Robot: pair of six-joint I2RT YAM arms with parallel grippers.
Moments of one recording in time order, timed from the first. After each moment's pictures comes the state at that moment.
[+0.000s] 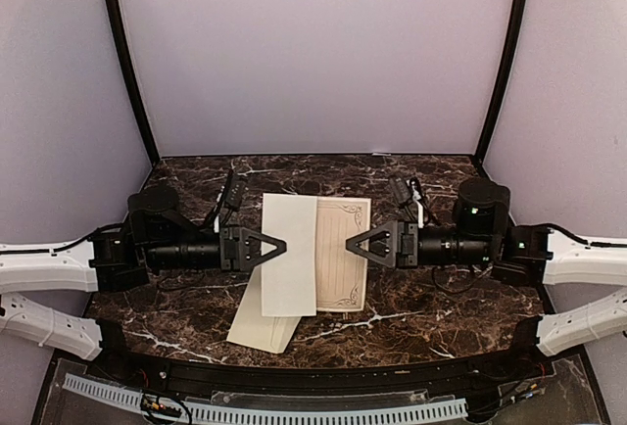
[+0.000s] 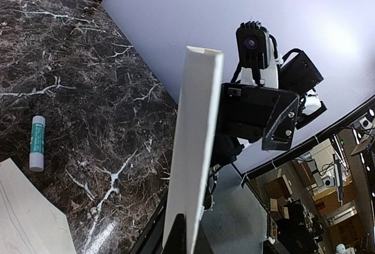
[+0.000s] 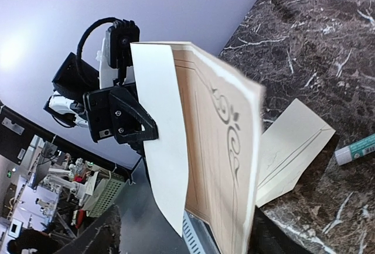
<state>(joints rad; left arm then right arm) -1.00 1.04 0.65 0.19 0.32 -0.81 1.03 1.04 0.69 0.14 -0.33 0.81</state>
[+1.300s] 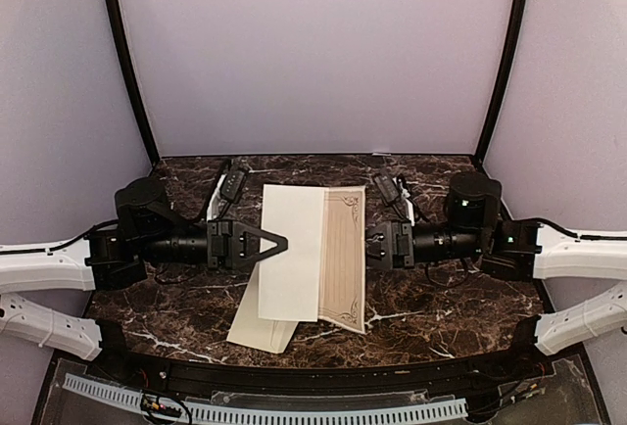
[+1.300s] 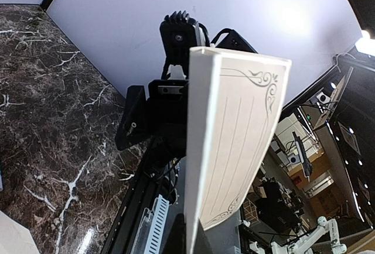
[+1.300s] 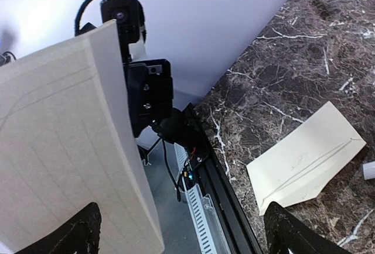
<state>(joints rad) -1.00 1.02 0.67 0.30 0.49 -0.81 1.02 1.10 0.72 0.18 -0.49 0.76</state>
